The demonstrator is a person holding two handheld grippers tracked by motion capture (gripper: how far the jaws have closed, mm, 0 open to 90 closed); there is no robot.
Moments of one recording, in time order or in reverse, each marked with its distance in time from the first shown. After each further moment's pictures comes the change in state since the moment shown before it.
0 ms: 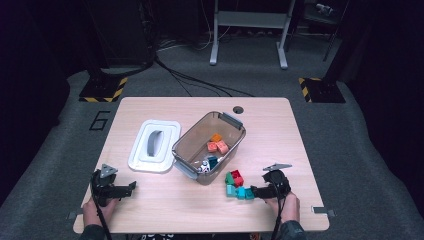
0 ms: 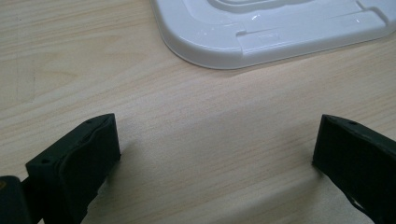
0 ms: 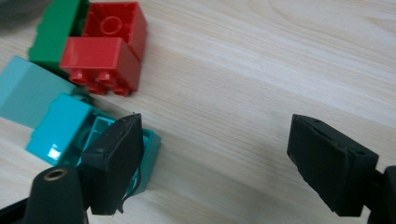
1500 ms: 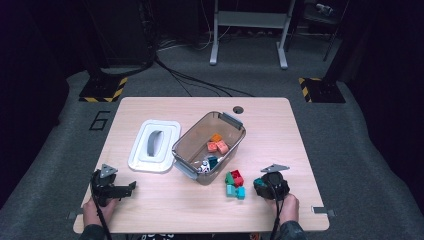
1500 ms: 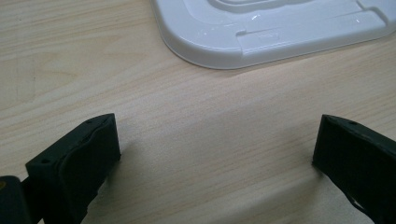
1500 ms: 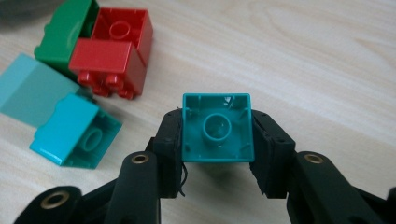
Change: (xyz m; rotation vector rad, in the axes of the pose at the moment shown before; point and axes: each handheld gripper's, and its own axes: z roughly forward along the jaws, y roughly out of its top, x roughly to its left) left arm 0.000 0.000 0.000 0.001 0.002 0.000; right arm 0.008 0.000 -0.004 -0.048 -0.034 -0.061
